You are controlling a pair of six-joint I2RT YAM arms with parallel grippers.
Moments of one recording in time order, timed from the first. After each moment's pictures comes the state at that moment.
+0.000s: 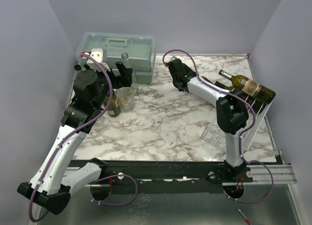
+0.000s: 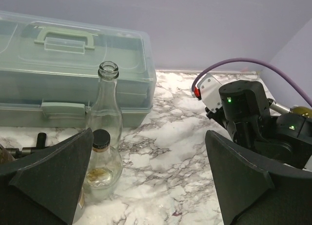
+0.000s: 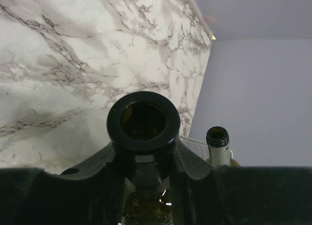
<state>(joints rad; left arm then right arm) -0.43 0.96 1.23 -0.32 -0.16 -0.26 0.57 2.06 1.65 -0.37 0.87 -0.56</state>
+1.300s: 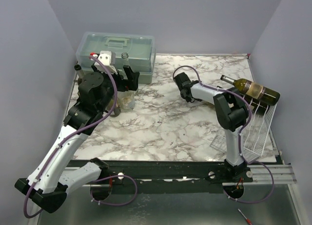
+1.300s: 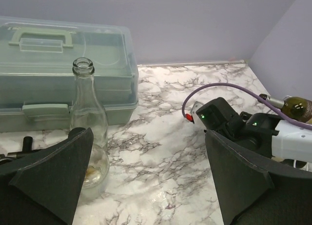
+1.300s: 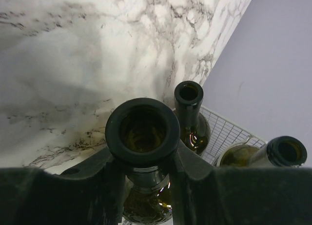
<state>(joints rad) -0.53 0.96 1.23 -0.32 -0.20 -0.24 0.49 2.11 1.47 -0.54 0.90 -0.53</state>
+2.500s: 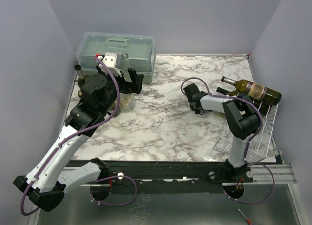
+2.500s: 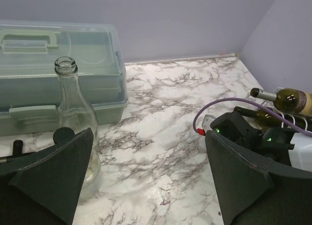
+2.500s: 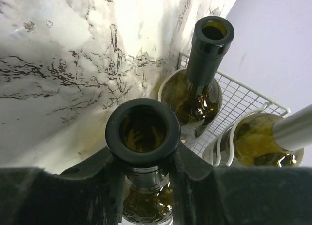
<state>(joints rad) -0.60 0.96 1.23 -0.32 -0.21 -0.23 0.46 1.92 1.07 -0.35 0.96 -0.66</state>
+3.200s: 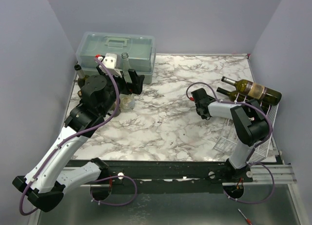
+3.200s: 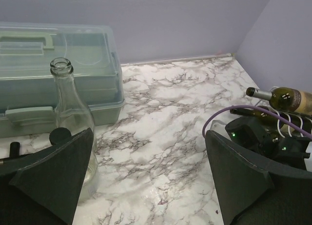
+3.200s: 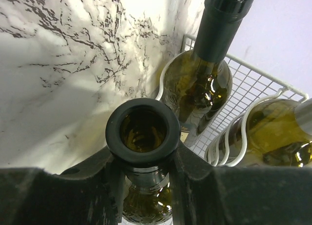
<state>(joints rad) -0.62 0.96 1.23 -0.32 -0.22 -0.22 0.40 1.78 0.87 -0.18 0.92 -0.79</state>
